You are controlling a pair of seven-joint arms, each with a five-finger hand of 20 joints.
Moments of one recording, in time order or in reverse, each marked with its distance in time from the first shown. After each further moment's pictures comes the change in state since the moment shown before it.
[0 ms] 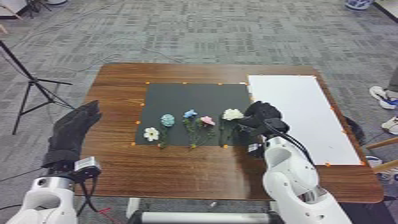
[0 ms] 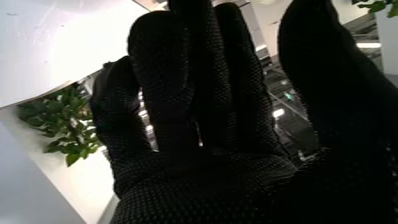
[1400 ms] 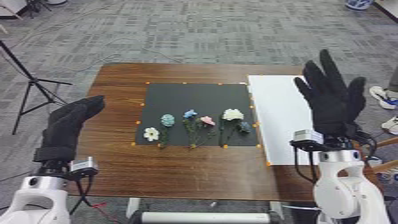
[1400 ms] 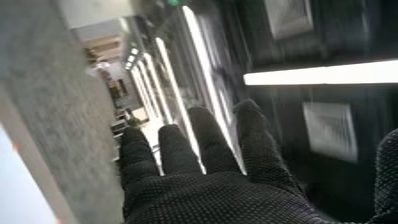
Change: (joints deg) left arm 2.0 -0.4 -3.2 -3.9 5.4 -4.9 3.1; right arm -10.6 -17.2 31.4 -7.0 78.4 -19.2 -35.0
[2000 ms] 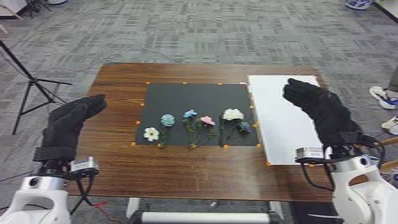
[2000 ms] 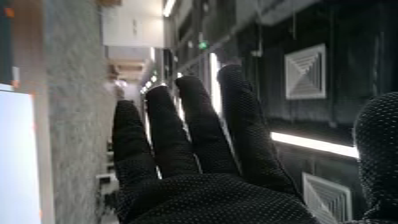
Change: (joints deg) left arm 0.2 -0.2 -0.1 -0.8 0.9 -0.1 0.4; right arm -2.3 5.8 4.3 0.0 -16.0 -10.1 -1.1
